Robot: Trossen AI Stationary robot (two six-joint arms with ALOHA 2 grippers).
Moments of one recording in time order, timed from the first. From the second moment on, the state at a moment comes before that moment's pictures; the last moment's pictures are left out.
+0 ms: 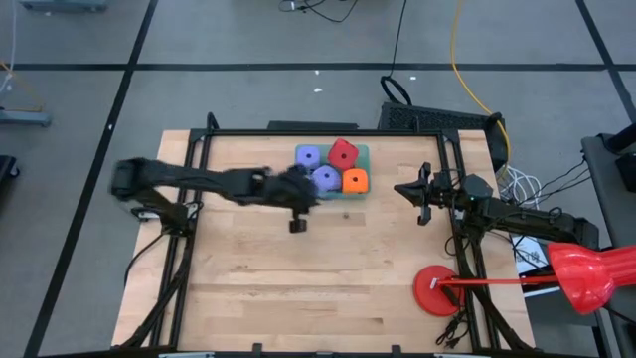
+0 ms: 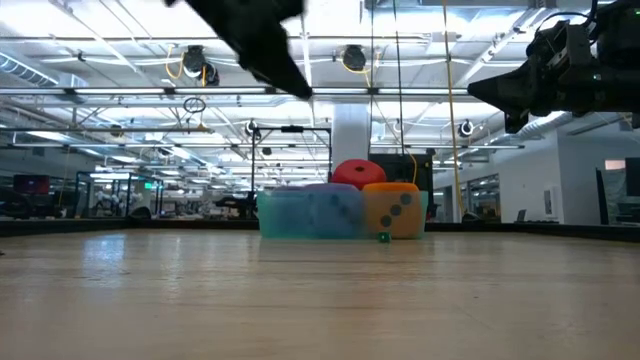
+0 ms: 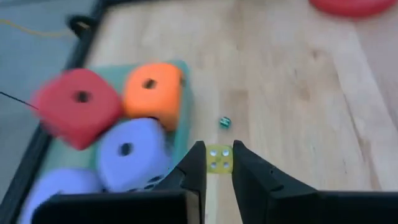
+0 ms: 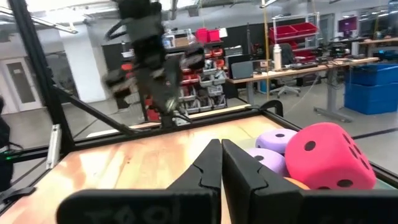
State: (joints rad) left arm 0.03 1.52 1.16 -0.35 -0.13 0.12; right arm -0.36 0.34 0.02 0.44 -0.22 0.17
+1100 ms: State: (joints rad) left arm 0.34 0.81 0.20 0.49 -0.06 -0.18; right arm -0.36 0.34 0.02 0.45 -0.23 0.15
